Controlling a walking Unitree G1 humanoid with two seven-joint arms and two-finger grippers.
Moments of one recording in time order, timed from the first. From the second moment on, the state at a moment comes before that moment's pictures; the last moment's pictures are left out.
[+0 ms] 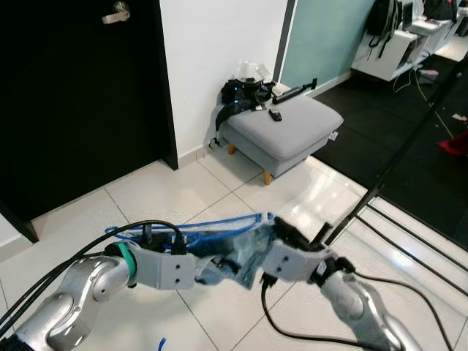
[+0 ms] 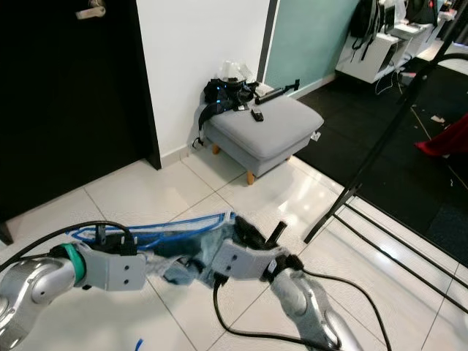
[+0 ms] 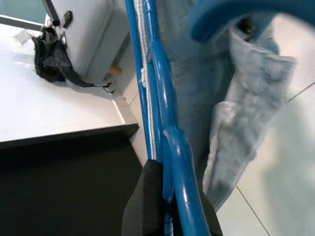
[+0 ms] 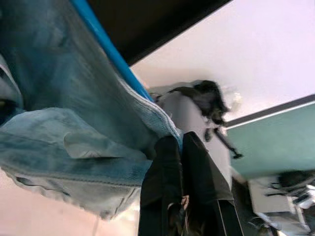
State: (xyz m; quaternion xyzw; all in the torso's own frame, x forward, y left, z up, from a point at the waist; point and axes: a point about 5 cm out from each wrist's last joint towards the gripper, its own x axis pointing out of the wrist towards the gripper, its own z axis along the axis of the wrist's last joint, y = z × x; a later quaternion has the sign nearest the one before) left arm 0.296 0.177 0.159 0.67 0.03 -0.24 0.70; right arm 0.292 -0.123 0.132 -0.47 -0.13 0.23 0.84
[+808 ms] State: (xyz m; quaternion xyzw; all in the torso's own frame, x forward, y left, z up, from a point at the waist) left arm 0.300 0.176 0.157 0.68 0.02 -0.24 0.70; right arm 0.285 -0.122 0.124 -0.44 -0.09 0.24 0.86
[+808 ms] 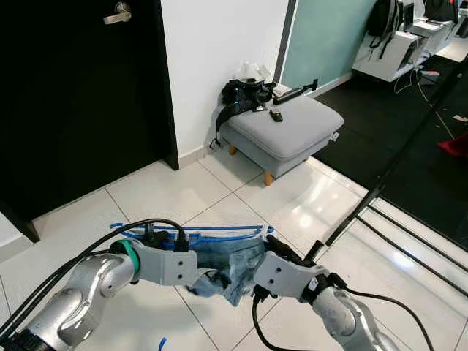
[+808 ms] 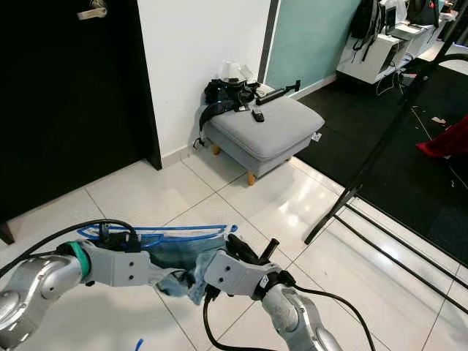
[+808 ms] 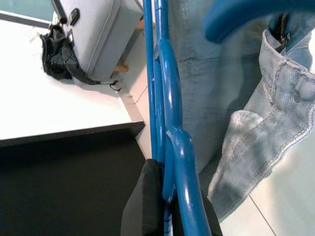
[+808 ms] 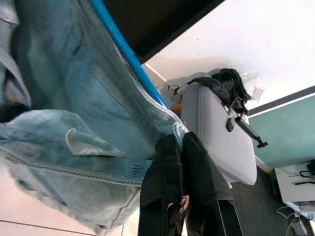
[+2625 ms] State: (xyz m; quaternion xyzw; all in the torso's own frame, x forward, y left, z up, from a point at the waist) left arm 0.295 0.242 0.135 0.71 0.12 -0.20 0.66; right arm 0.278 -0.161 0.198 -0.47 -0.17 0.15 0.85
